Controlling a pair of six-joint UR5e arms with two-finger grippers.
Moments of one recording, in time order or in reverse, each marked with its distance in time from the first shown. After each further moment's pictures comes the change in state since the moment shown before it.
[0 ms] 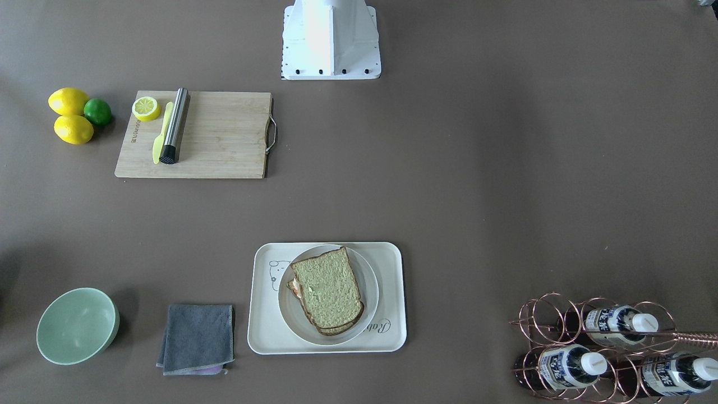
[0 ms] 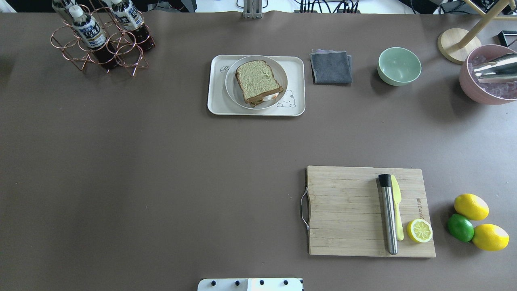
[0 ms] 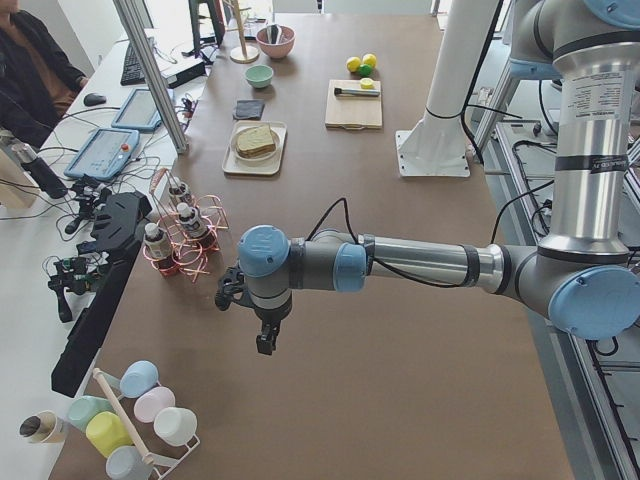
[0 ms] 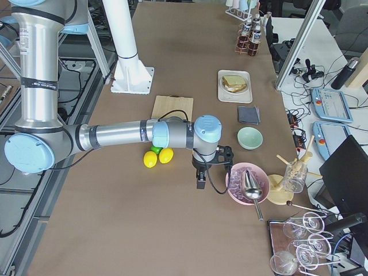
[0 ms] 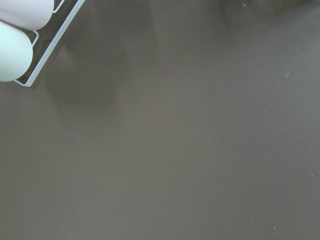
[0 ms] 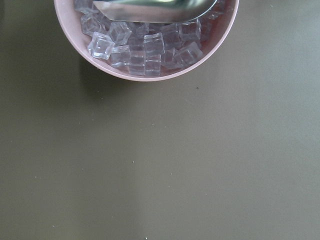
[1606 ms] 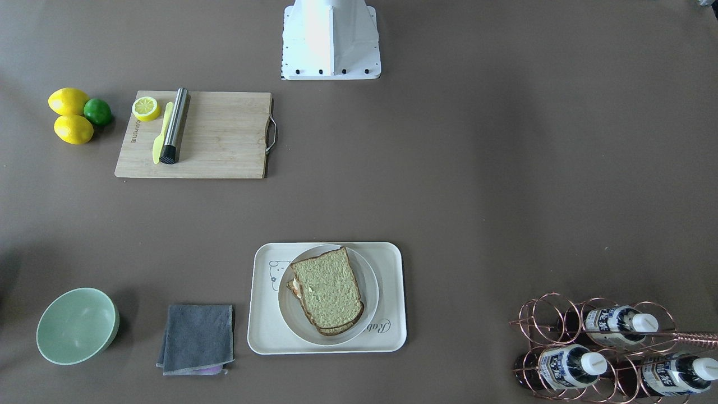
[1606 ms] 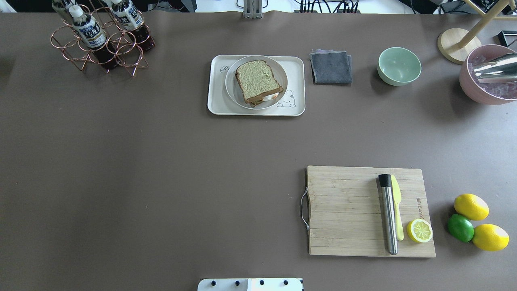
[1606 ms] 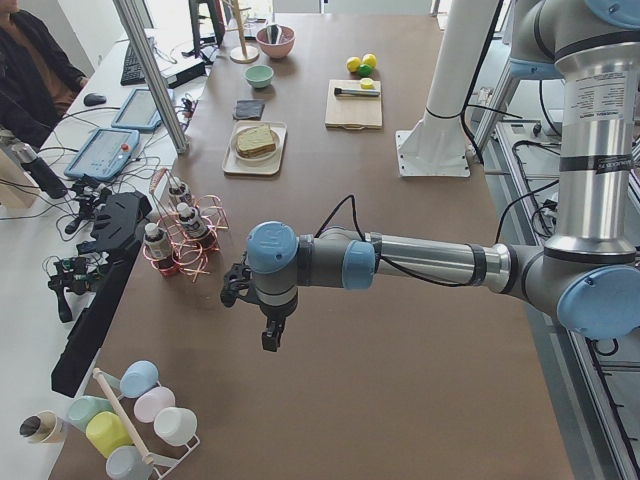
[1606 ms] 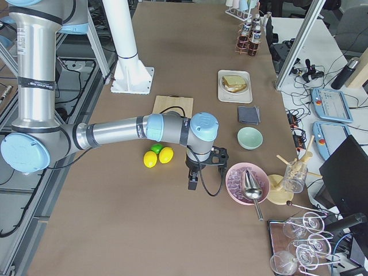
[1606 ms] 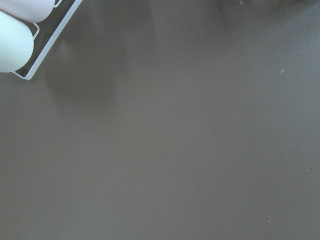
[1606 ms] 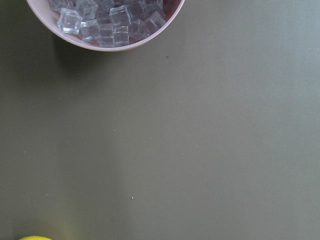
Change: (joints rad) left arm -0.006 0.025 -0.039 0.001 -0.010 -0.006; right arm 0.038 -0.013 0.059 -0.161 -0.026 -0.044
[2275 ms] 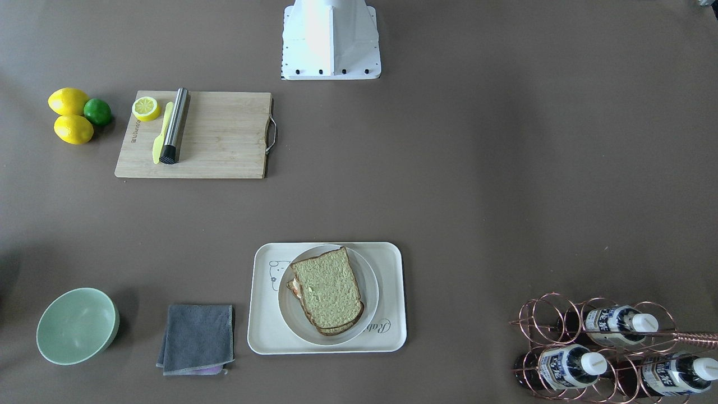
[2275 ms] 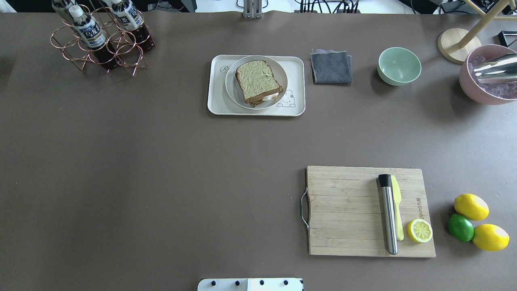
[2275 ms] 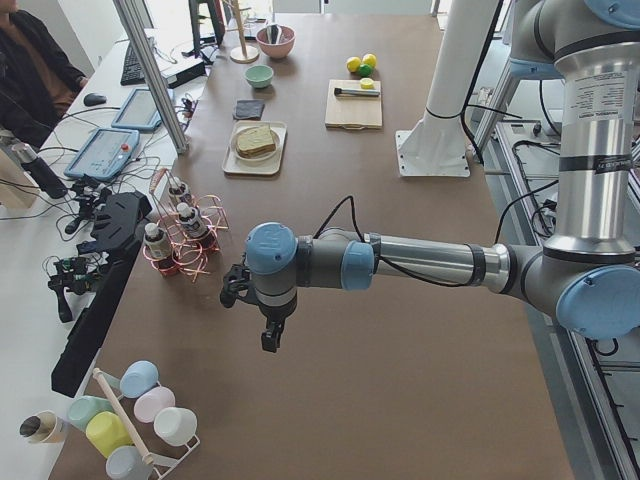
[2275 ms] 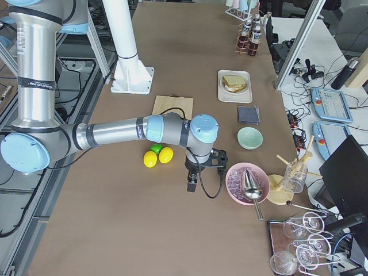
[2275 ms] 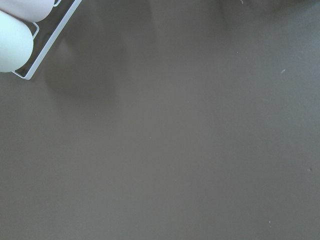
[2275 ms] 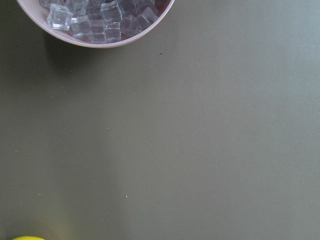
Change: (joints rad) left arm 0.002 -0.002 0.006 -0.002 0.001 0.000; right arm 0.000 -0.002 -0.009 -0.004 -0.012 -0.001
